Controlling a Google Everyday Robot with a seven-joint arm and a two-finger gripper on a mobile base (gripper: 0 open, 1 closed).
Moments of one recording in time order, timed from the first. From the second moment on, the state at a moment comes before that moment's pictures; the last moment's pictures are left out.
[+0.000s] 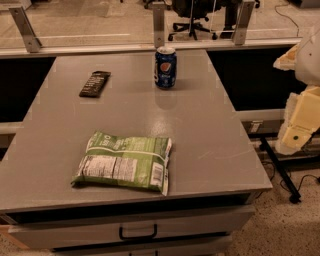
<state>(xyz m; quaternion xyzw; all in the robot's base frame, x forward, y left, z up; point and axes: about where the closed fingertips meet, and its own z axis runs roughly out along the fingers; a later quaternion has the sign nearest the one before) 0.438 -0.217 0.976 -0.60 0.78 -0.03 0.16</state>
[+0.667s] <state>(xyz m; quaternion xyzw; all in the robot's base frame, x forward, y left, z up) 0.449 -0.220 0.969 -0.60 0.78 -0.03 0.17</state>
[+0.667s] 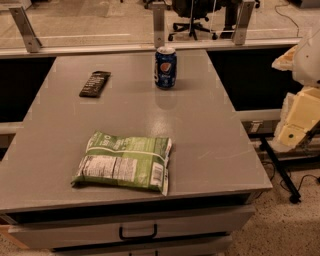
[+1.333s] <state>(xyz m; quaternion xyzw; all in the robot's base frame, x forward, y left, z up) 0.557 -0.226 0.908 -0.57 0.77 0.03 0.28</state>
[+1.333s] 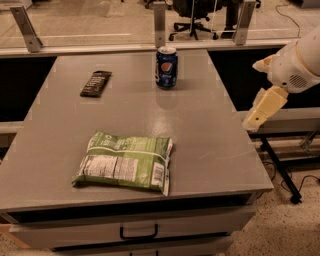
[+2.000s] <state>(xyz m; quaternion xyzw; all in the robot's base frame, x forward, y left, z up) 0.661 -0.193 0.871 -0.54 0.74 0.13 0.37</state>
